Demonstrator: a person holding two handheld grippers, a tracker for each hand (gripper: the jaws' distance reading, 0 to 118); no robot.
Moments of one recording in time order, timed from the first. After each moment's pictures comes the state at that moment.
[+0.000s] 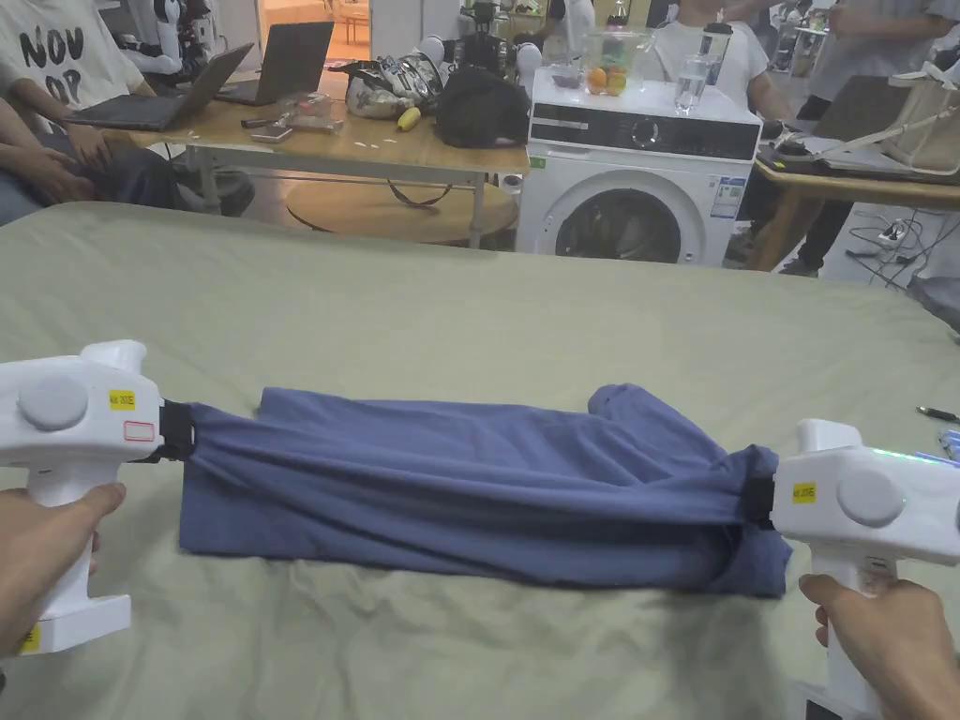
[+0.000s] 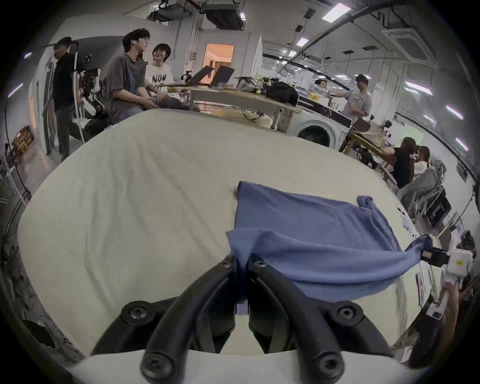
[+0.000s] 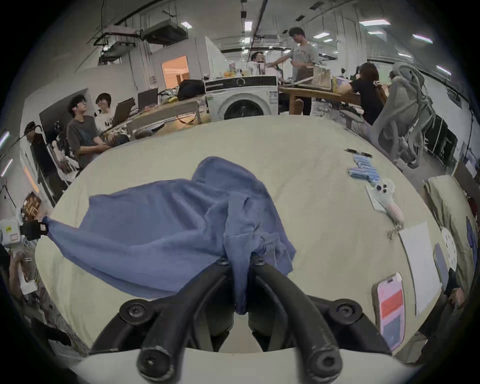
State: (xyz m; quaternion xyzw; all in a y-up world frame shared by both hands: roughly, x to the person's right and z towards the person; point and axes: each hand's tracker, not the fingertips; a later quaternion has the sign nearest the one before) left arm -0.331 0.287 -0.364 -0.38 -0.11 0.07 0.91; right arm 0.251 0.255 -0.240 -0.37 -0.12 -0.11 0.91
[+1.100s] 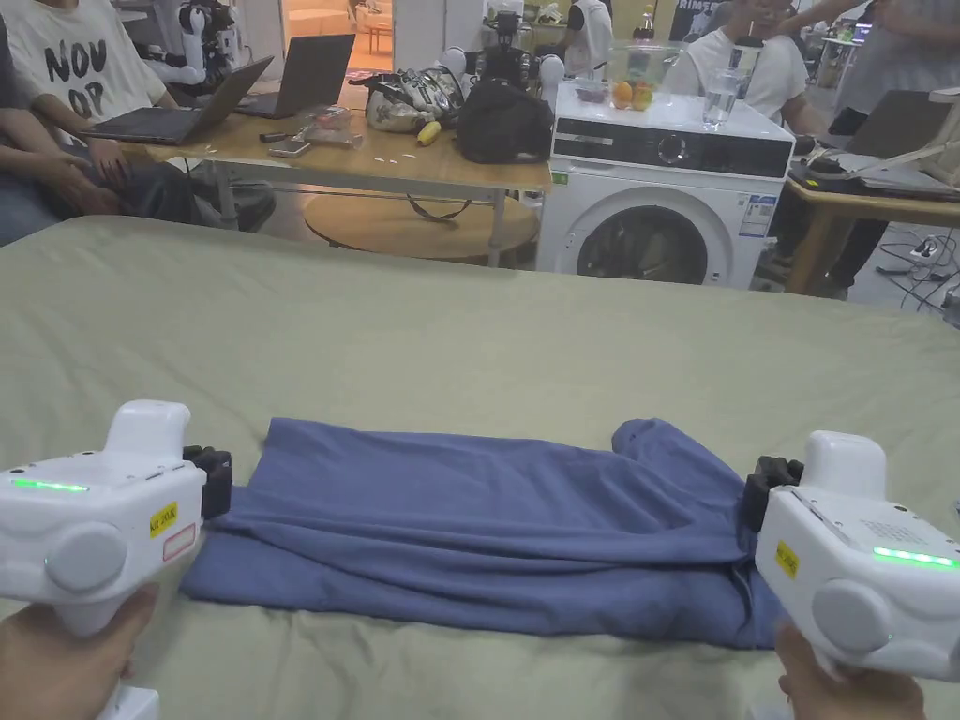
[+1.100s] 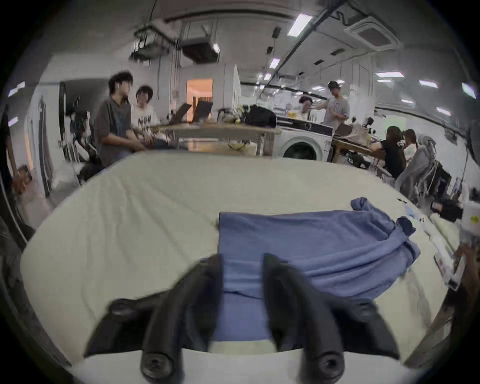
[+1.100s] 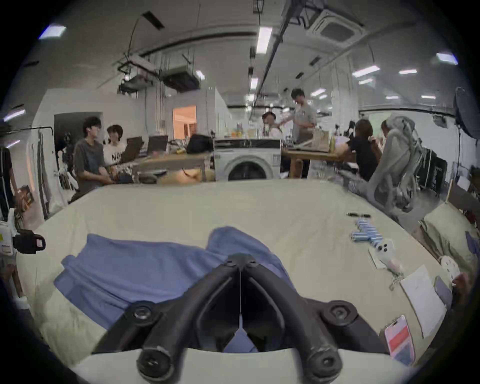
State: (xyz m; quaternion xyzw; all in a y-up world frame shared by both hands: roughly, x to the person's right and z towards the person) left arm -0.286 0.278 -0.291 -0.25 -0.13 -0.01 0.96; right arm 0.179 0.276 -0.220 -0.16 -0.13 -0.05 0.98
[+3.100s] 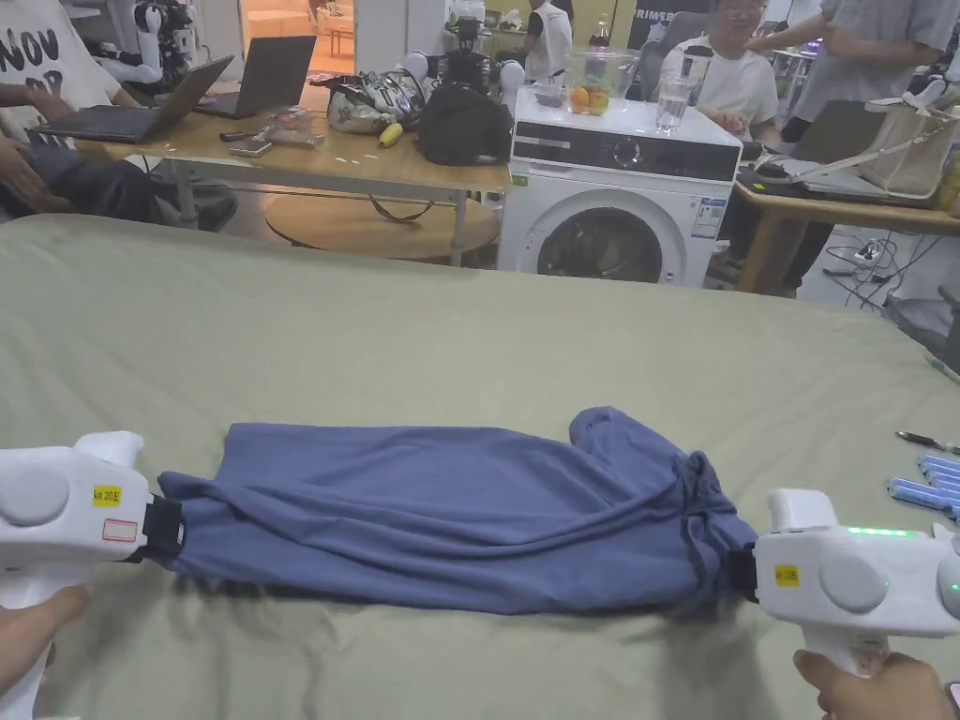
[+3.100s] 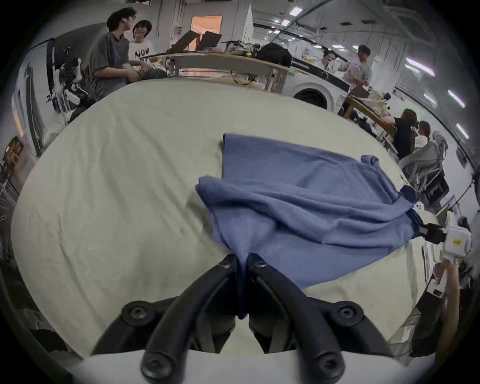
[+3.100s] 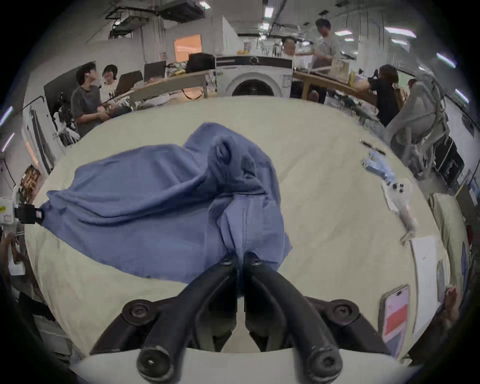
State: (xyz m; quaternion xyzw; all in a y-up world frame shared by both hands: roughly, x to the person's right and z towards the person) left arm -0.319 0.266 -0.328 -0.45 -0.14 0.04 0.88; right arm 0.250 0.242 -0.212 -0.40 -0.09 -0.05 0.91
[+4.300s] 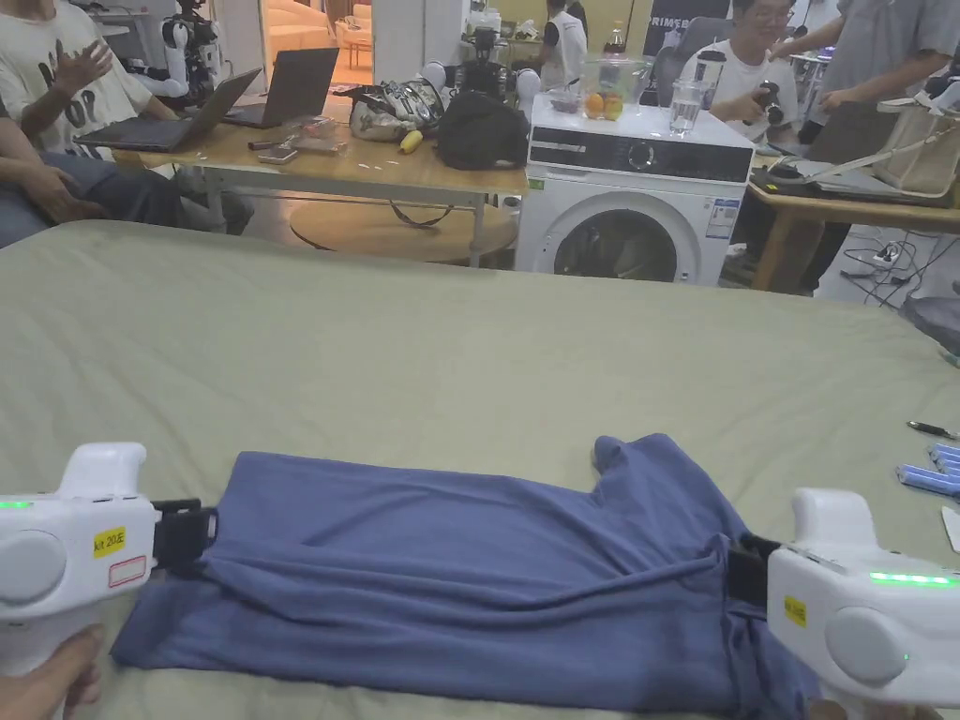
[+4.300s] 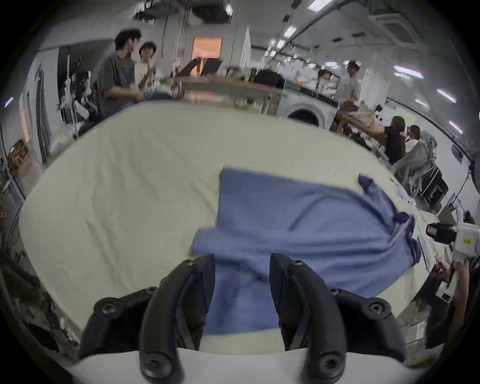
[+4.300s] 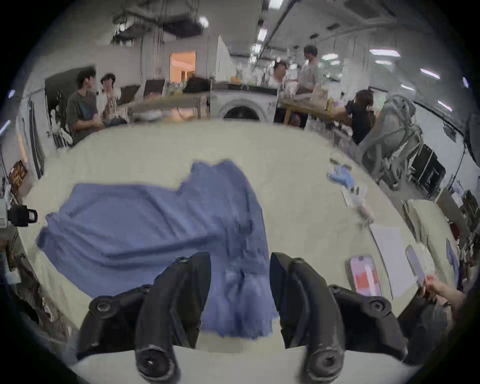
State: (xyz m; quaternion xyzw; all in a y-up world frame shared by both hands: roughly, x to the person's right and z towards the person) left arm -0.318 0.276 -0.236 -0.31 -0.14 0.02 0.94; right arm 0.180 0.272 -0.132 -0.27 -0.13 -0.01 0.95
